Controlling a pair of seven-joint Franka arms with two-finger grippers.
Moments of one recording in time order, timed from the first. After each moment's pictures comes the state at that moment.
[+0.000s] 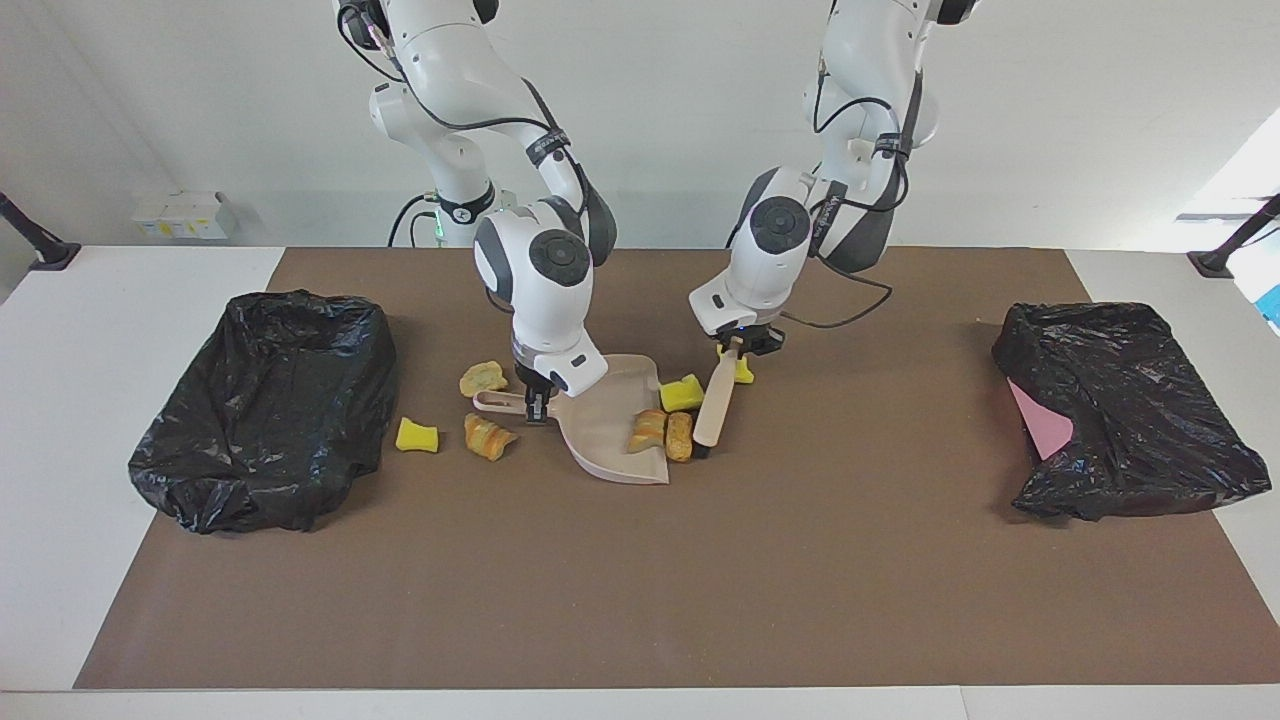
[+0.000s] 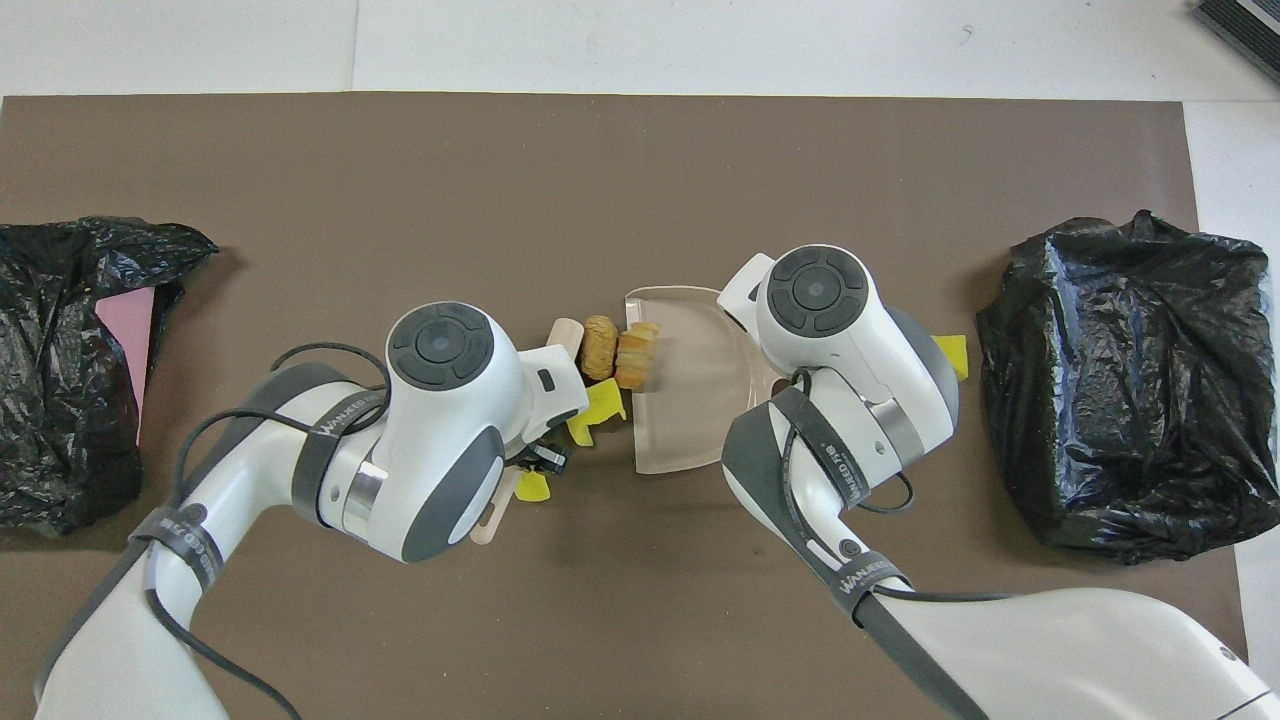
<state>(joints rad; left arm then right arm) -0.54 0.18 -0.09 -2.03 -0.14 2.08 -0.12 0.30 0.34 0.11 -1.84 -0.26 2.06 -1.05</state>
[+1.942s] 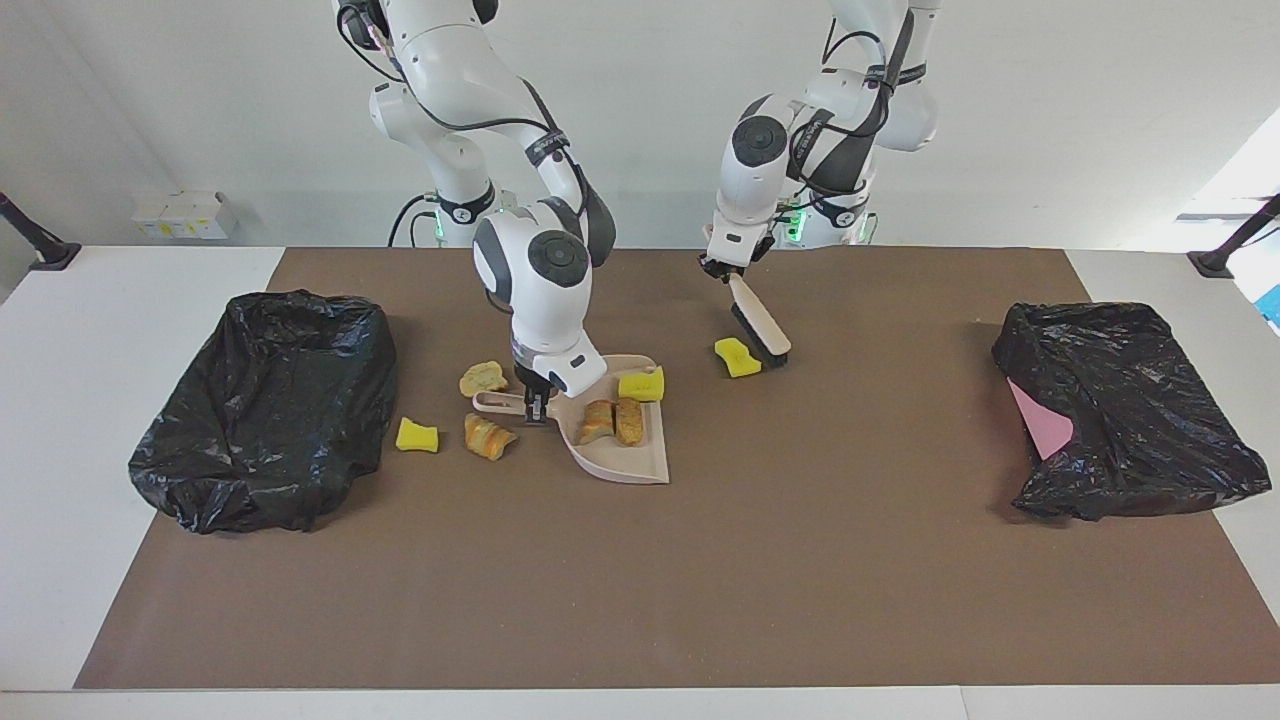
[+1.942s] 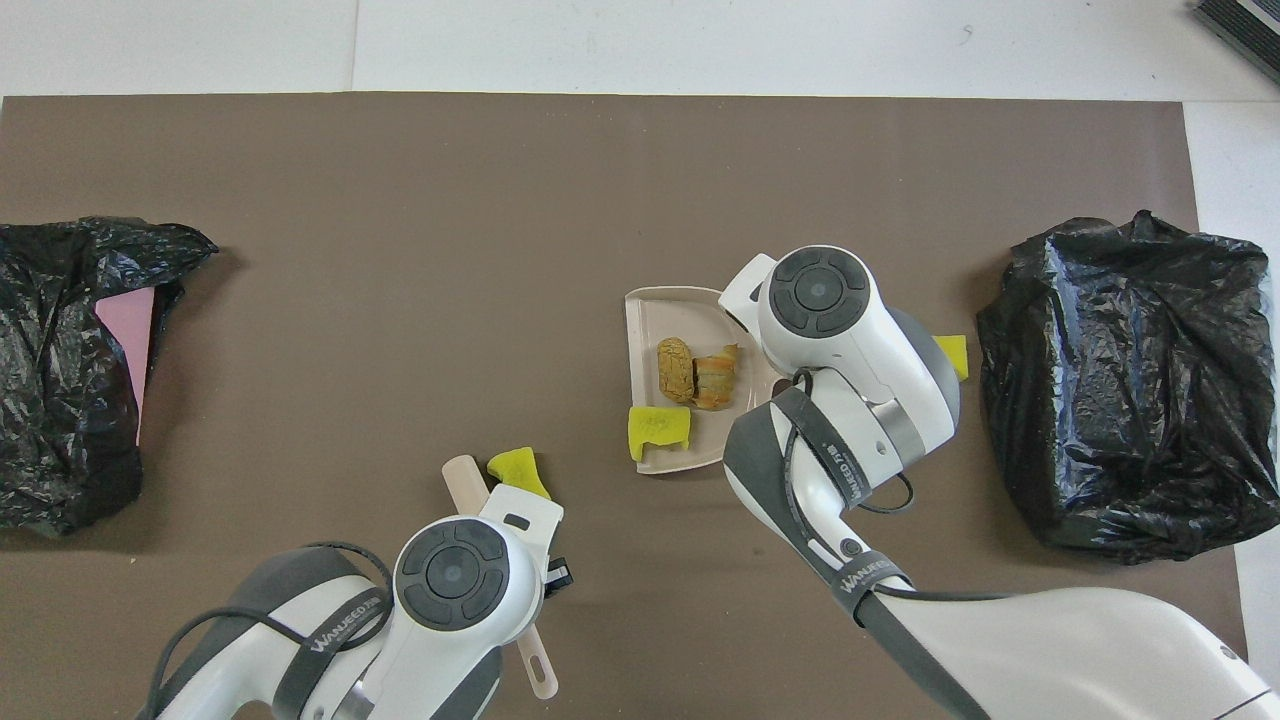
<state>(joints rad) -0.62 -0.15 -0.12 -2.41 -0.15 2.08 -1.01 0.30 0.34 0.11 -1.84 -0.26 2.07 -1.05</state>
